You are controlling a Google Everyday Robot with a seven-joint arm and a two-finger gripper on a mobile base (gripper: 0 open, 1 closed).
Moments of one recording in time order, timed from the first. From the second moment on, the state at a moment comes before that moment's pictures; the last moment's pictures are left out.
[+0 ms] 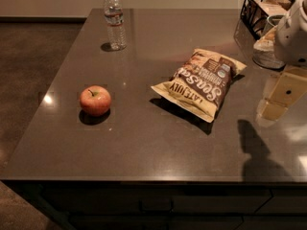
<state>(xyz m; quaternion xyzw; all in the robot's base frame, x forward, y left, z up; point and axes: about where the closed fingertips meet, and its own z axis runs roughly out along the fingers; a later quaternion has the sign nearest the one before) 0.438 -0.217 0.976 -0.60 0.78 -0.03 0.16</state>
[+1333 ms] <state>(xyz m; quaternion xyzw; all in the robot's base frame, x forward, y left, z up) 0.481 -0.133 0.978 -0.61 0.76 0.04 0.22</state>
